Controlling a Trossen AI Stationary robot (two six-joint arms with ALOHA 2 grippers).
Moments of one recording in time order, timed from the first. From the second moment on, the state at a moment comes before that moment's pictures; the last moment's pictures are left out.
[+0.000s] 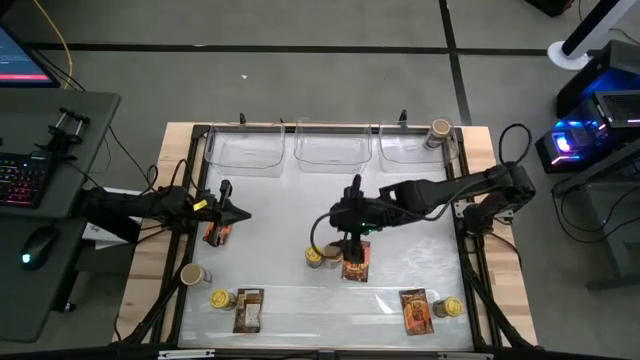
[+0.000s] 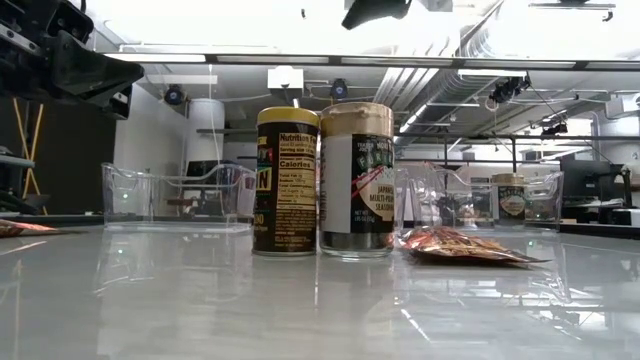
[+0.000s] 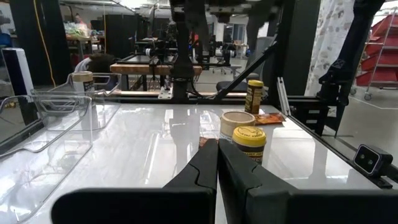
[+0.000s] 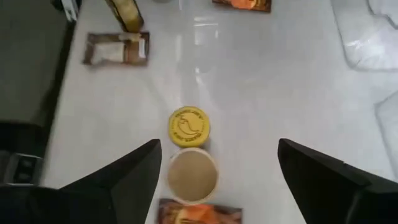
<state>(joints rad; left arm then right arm) -0.11 0.02 0.01 0.00 -0.04 -0.02 0.24 1.68 1.59 -0.78 0.12 0.20</state>
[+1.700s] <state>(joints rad) -0.11 0.02 0.01 0.00 -0.04 -0.02 0.31 1.87 1.59 -0.84 0.13 0.27</state>
